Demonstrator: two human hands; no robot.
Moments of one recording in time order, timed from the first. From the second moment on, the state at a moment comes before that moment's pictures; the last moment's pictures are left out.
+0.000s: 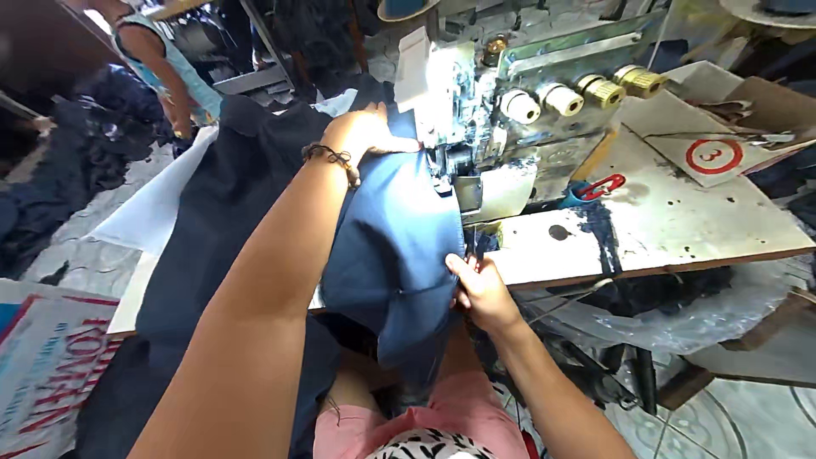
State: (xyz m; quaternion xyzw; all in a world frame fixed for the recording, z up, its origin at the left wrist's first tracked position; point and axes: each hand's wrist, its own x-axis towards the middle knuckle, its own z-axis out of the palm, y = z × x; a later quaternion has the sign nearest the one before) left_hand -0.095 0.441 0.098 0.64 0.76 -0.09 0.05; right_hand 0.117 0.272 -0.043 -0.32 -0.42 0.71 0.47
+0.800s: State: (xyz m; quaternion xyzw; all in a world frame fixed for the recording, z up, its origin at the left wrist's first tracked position) left_hand -0.020 0.137 -0.064 0.84 0.44 0.33 -0.02; right_hand 0.152 0.144 -0.083 -0.38 -0.42 0.66 0.49
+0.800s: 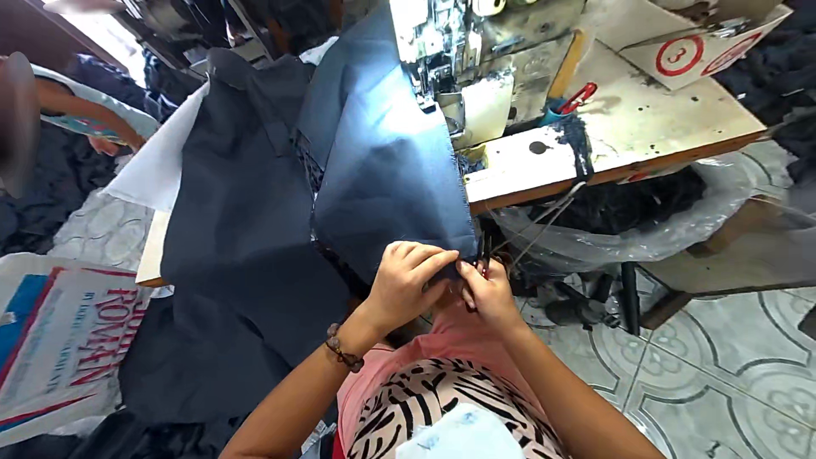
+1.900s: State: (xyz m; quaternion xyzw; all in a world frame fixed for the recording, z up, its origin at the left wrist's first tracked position) left_hand -0.098 0.370 0.079 0.80 0.59 0.01 0.13; right_hand 0.160 0.302 -0.032 -0.43 -0.69 0.39 0.42
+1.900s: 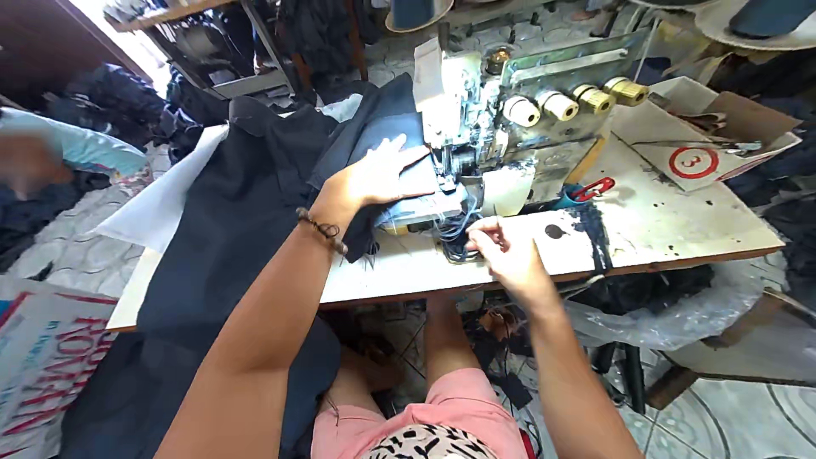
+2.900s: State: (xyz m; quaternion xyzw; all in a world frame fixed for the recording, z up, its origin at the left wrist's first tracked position) left_hand -0.057 0.202 0.046 0.81 0.58 0.07 -0.03; right_hand 0.199 0.332 -0.010 -0.45 -0.75 0.08 0.48
